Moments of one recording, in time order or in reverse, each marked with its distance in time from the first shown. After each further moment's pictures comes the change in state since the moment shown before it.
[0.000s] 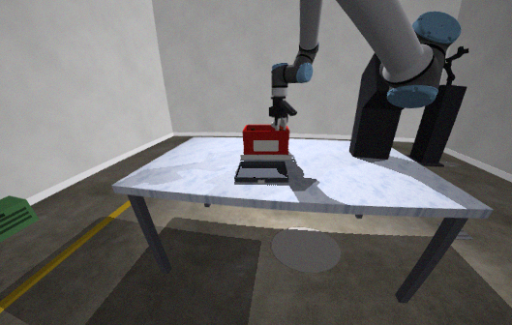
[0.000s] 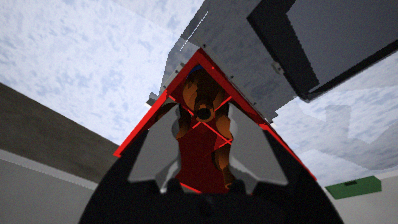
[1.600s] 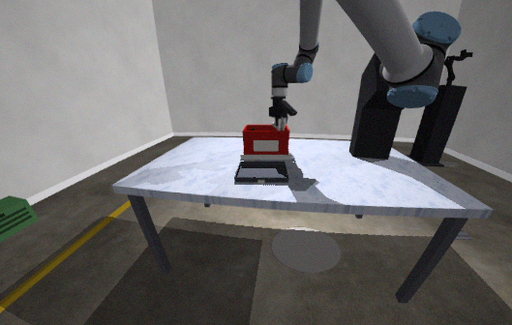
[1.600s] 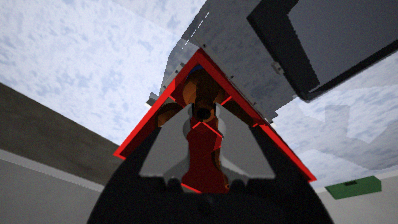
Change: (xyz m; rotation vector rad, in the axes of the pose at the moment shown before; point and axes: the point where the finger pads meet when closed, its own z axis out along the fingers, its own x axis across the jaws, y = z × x) arm 0.000 0.000 0.000 0.000 0.000 0.000
